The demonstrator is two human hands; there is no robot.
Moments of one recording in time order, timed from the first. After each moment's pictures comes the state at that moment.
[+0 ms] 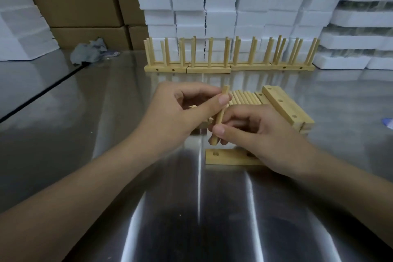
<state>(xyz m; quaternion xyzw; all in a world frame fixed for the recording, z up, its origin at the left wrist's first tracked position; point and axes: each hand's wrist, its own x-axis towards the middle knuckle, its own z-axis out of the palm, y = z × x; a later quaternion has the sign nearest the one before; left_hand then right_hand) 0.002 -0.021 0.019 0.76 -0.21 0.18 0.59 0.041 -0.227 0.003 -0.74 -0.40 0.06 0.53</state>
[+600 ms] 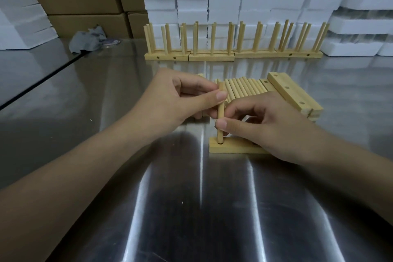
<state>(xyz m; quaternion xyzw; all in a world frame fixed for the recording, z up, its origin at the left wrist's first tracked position) 0.007 -0.003 0.017 0.80 -0.21 0.10 0.55 0.042 -0.231 0.004 -0.80 -0.42 0.04 0.43</state>
